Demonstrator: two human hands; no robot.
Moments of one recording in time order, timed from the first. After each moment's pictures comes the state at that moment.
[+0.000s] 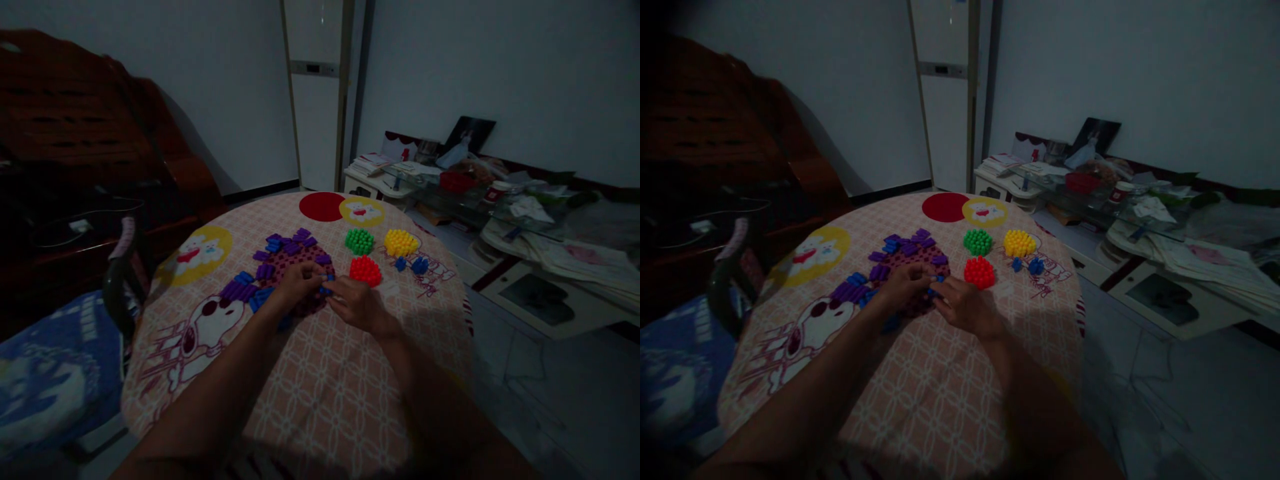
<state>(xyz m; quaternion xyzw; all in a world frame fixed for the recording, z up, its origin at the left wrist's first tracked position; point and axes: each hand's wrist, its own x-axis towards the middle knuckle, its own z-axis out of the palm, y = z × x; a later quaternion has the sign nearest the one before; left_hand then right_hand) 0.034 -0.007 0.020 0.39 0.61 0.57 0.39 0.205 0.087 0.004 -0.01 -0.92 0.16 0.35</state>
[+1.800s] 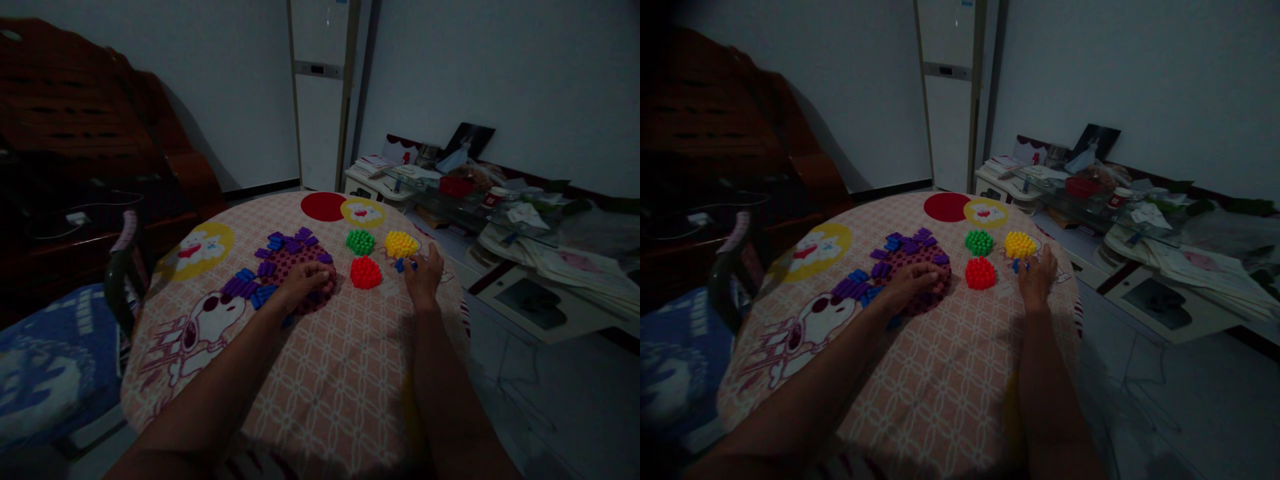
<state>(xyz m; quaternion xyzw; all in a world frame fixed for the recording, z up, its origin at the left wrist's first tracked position) 0.039 -0.006 0.017 0.35 0.54 0.62 0.45 0.279 0.212 -0.014 -0.44 -0.79 -0.01 0.42</state>
